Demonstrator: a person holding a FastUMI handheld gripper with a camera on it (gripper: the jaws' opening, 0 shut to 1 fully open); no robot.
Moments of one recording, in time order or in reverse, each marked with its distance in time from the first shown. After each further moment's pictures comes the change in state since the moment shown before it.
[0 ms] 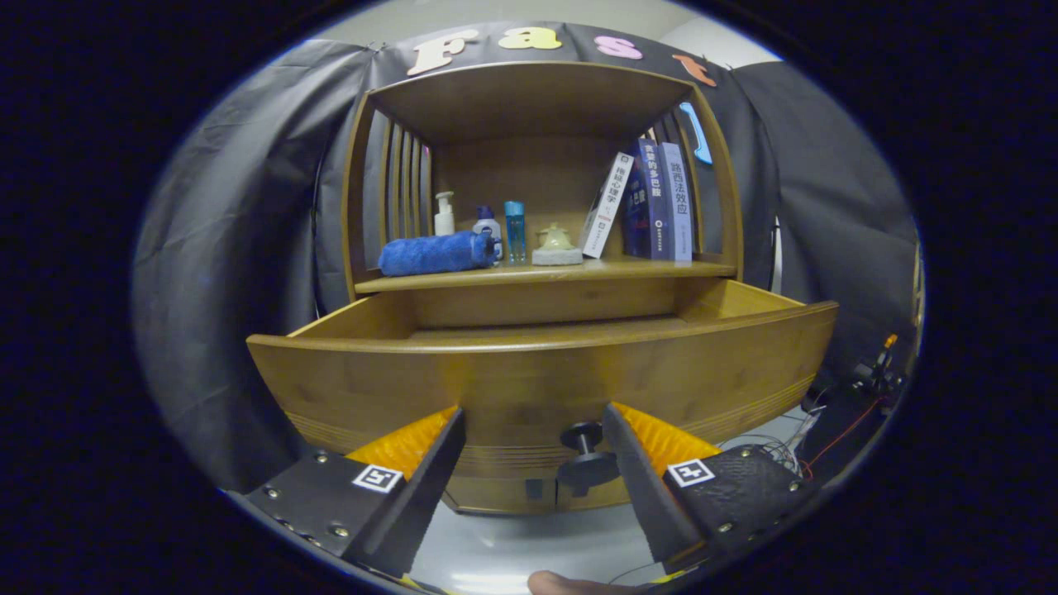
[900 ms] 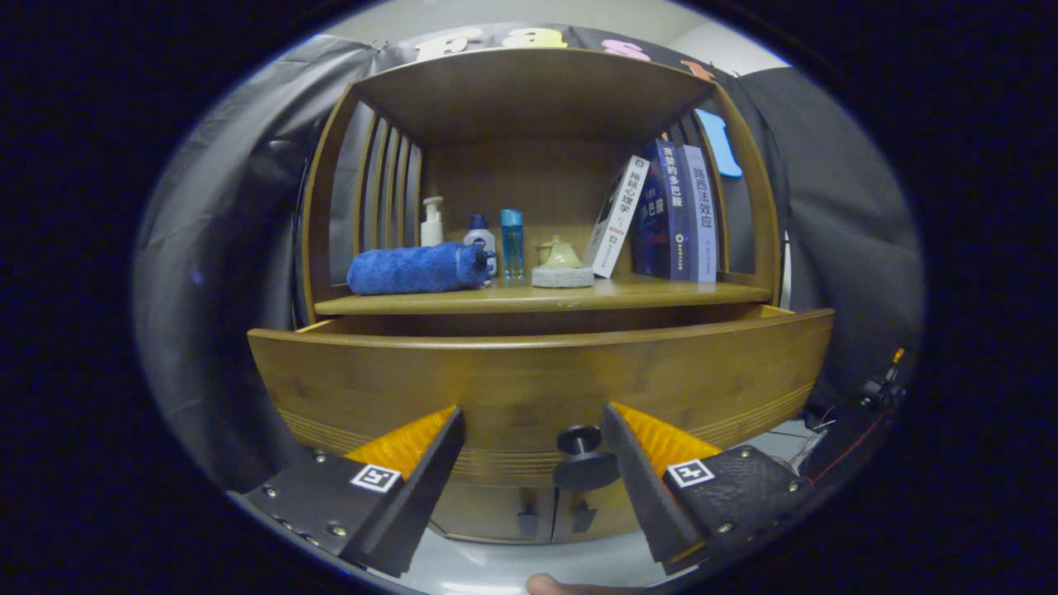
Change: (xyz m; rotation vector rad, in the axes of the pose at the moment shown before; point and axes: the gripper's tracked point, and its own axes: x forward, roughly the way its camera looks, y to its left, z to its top) arm 0.084 0.006 0.028 -0.016 -0.051 -0.017
